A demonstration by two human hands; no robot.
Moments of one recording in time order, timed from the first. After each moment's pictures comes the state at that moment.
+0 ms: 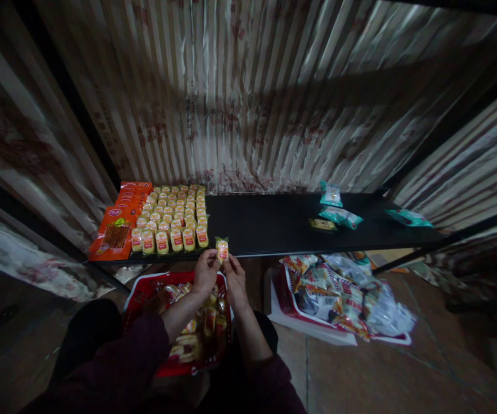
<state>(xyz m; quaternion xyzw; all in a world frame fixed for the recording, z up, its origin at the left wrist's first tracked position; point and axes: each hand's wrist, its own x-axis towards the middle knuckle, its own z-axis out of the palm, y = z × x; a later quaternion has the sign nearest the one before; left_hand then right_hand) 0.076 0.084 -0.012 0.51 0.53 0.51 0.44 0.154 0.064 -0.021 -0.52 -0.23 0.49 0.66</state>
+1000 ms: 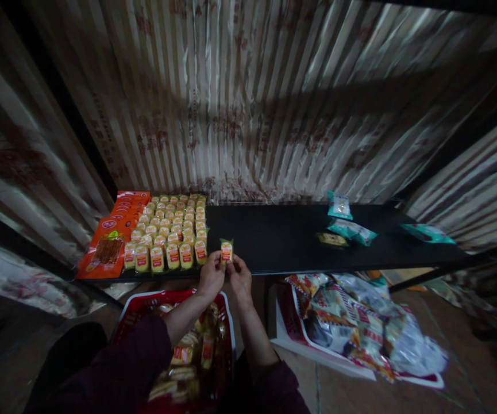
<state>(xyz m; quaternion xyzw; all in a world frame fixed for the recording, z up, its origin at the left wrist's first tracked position) 0.096 0.130 0.017 0.54 0.57 0.44 0.43 0.184 0.123 -0.025 -0.57 -0.30 0.42 0.64</state>
